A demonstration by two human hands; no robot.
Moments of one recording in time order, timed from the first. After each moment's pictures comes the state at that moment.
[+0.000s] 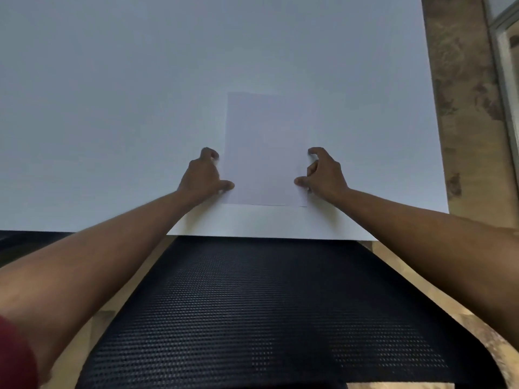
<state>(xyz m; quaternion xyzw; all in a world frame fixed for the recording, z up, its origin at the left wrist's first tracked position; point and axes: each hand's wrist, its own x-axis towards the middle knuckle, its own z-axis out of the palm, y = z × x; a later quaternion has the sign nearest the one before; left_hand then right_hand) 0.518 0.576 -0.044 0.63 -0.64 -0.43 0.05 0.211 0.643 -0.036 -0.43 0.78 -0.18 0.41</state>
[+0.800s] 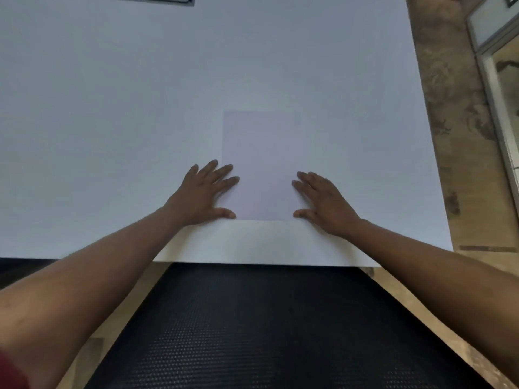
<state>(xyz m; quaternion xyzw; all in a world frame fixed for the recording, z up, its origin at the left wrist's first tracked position) 0.537 0.548 -0.073 0.39 -0.90 -0.17 -0.08 0.184 0.653 -0.054 -0.73 0.63 0.00 0.25</state>
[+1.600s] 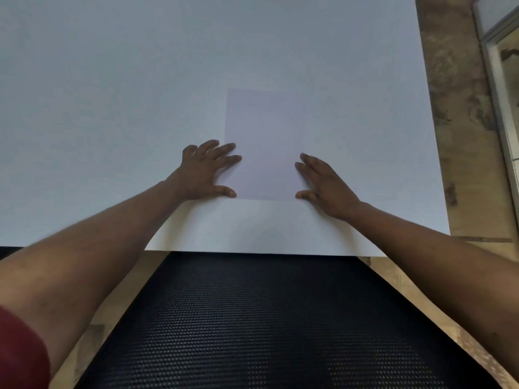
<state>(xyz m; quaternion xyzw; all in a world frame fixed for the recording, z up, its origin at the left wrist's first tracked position) 0.527 0.522 -0.078 0.40 -0.90 -0.19 -0.04 0.177 0.639 -0.058 -0.72 0.64 -0.02 0.27</state>
